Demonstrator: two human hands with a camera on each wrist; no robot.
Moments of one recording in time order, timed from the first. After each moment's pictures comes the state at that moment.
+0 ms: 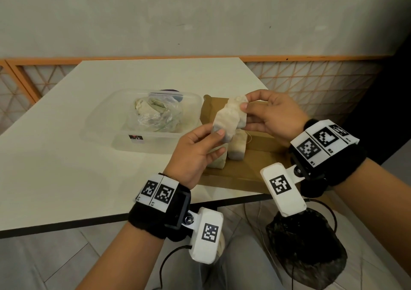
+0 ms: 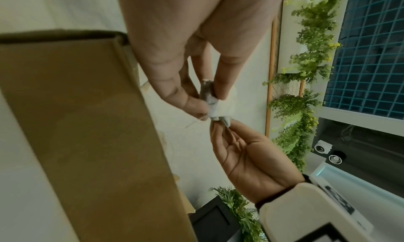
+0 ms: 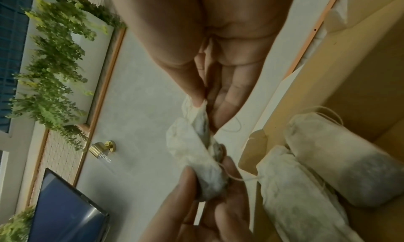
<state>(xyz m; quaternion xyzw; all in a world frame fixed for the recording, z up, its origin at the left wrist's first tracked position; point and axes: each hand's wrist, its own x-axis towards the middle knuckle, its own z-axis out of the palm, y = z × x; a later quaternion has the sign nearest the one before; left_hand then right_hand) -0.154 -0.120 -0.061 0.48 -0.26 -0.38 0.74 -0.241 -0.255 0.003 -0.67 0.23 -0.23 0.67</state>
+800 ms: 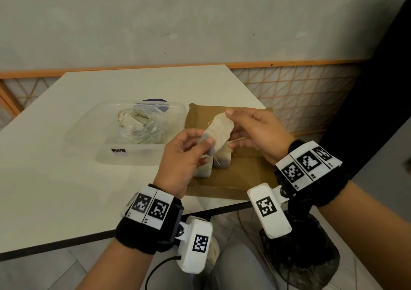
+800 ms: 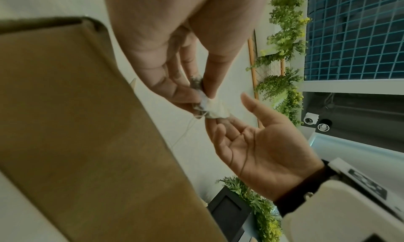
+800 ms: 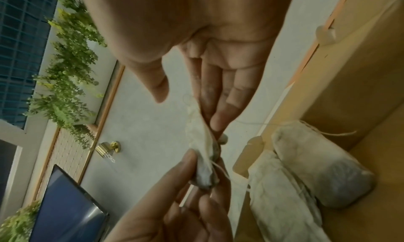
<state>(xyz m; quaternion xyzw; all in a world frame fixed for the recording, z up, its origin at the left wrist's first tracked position) -0.158 -0.132 -0.059 0.54 -0.25 -0.30 0.74 -0.255 -0.250 -0.005 -0.71 0.24 -0.22 0.63</state>
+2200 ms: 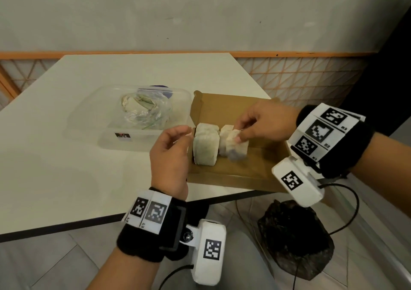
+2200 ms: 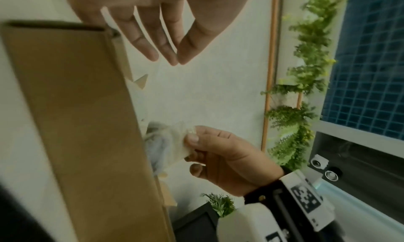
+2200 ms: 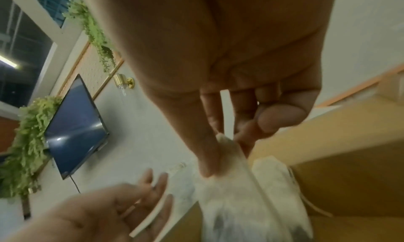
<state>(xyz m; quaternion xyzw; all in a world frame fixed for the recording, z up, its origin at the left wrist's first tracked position) -0.158 -0.116 -0.078 0.55 -0.11 -0.18 0.81 -0.251 -0.266 0.014 -0.95 0.23 0.07 0.19</state>
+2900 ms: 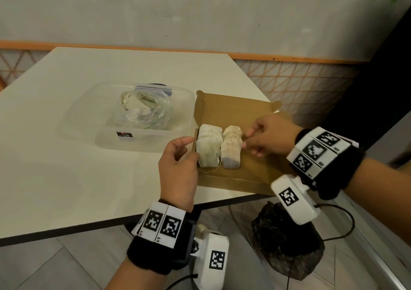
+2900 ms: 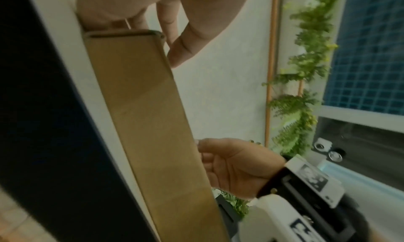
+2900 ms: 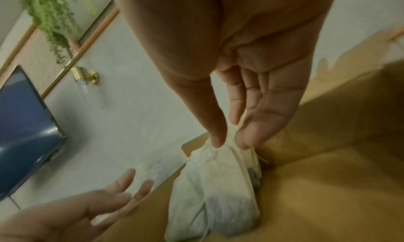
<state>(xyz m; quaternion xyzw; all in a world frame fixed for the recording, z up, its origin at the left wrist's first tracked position) -0.161 -0.113 -0.100 0.60 -0.12 -0.17 0.77 -0.252 -0.267 -0.018 -0.82 0.40 -0.02 0.41</state>
